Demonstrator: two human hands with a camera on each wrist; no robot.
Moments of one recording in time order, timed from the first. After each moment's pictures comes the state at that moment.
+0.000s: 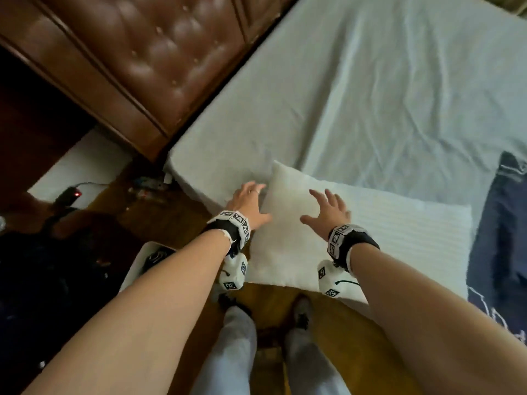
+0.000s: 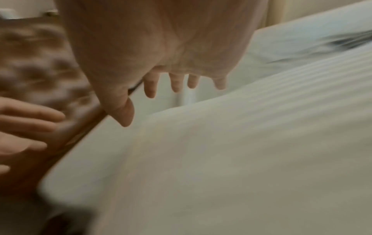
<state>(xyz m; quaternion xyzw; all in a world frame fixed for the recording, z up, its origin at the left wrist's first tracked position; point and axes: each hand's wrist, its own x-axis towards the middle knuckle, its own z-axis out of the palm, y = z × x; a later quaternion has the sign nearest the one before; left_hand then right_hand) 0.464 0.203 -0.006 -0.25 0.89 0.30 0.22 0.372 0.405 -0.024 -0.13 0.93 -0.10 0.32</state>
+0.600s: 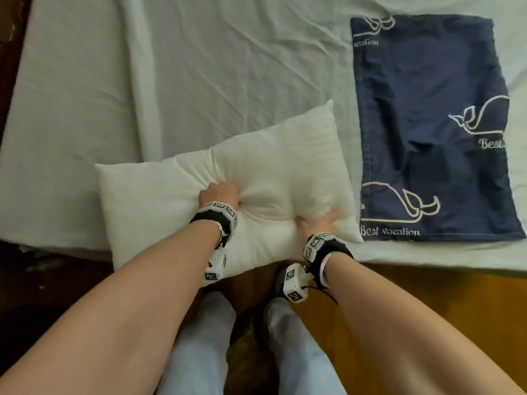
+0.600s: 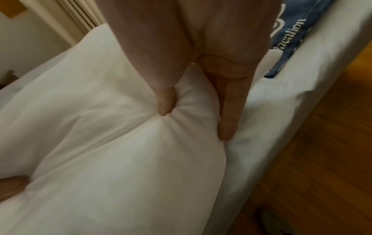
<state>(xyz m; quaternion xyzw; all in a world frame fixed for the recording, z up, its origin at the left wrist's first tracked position) 0.327 0.518 -0.115 -0.03 0.94 -0.03 0.34 0.398 0.725 -0.121 0.46 0.76 -0.34 0.30</state>
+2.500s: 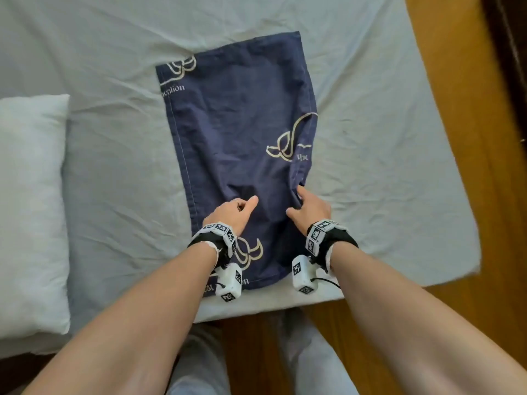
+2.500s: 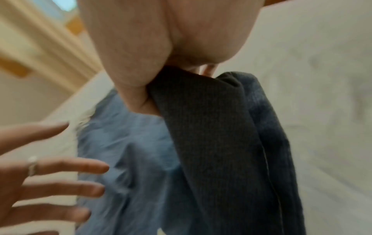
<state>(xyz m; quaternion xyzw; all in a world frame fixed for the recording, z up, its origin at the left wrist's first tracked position) 0.235 1.045 -0.115 -0.10 0.90 0.17 0.39 0.273 1.240 -0.132 0.24 0.87 -0.34 0.26</state>
